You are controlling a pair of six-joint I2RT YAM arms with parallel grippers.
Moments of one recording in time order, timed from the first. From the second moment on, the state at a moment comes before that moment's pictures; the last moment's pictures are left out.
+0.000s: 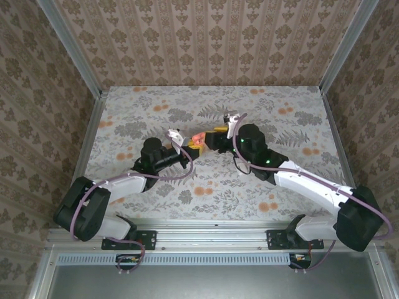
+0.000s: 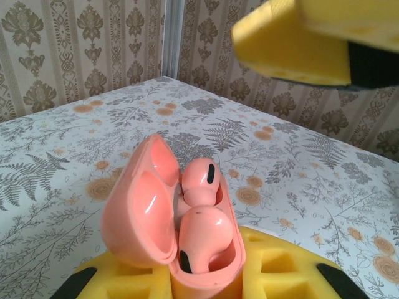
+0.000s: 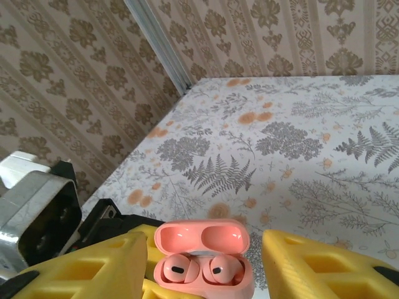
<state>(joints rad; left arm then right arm) -0.58 1.38 0.51 0.75 0.59 -0.09 0.67 1.26 0.87 0.16 -0.04 0.43</state>
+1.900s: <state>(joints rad) -0.62 1.22 0.57 0.51 0.81 0.06 0.48 1.23 0.92 -0.16 -1.00 -0.41</state>
